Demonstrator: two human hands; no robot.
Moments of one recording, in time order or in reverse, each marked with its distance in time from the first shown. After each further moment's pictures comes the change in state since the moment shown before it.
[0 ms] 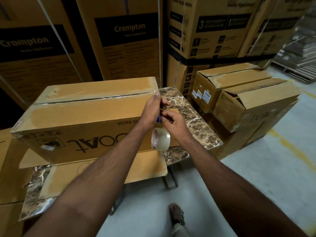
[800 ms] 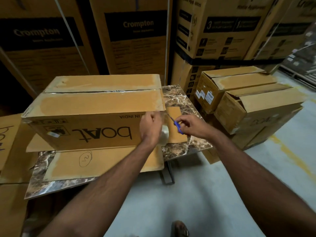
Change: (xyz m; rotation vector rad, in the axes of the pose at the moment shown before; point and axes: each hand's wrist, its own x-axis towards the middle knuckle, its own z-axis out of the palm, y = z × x) left_hand -0.065 -0.031 0.017 0.256 0.401 -0.127; right_hand -0.015 -0.003 -0.086 -0.281 -0.520 0.184
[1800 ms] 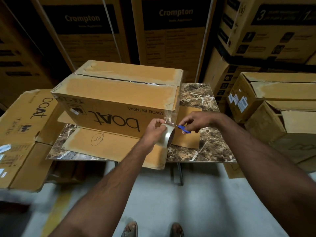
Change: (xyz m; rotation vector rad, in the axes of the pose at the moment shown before) left_hand 0.001 -0.034 0.014 -0.138 -0.082 -0.356; right_hand 0.098 0.019 -0.049 -0.228 -0.665 -0.030
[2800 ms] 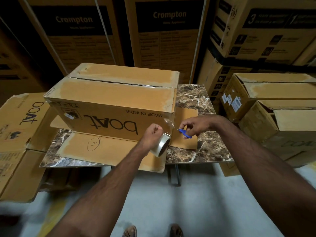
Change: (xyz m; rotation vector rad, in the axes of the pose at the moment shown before) left_hand 0.010 -0.009 -0.008 0.191 -0.065 0.082; right_hand -0.005 -0.006 0.003 -0.029 -0.083 0.099
